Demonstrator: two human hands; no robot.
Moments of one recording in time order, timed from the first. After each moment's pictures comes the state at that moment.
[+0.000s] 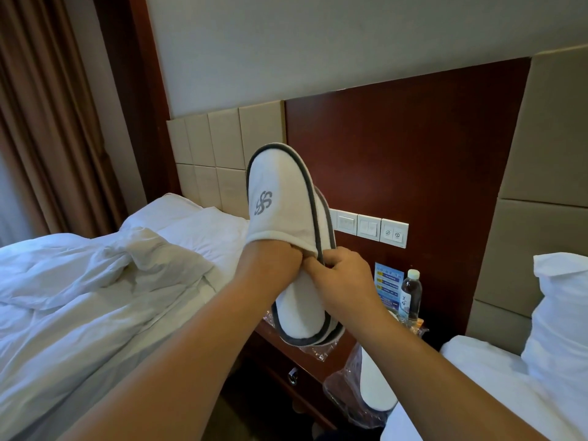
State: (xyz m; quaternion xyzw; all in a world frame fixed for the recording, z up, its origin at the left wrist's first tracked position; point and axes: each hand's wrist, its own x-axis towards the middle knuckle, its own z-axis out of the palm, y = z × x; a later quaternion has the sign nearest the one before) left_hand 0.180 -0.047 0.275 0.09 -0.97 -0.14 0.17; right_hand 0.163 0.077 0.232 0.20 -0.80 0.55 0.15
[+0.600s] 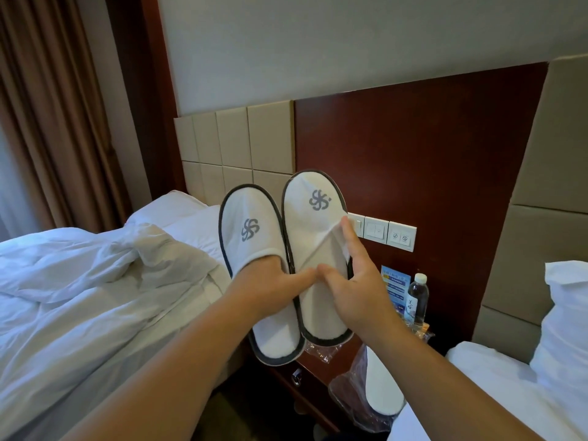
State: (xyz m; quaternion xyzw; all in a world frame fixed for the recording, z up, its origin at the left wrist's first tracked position) left_hand 0.194 -0.081 0.244 0.07 -0.92 -0.35 0.15; right_hand 0.160 0.077 0.215 0.26 -0.69 0.66 0.10
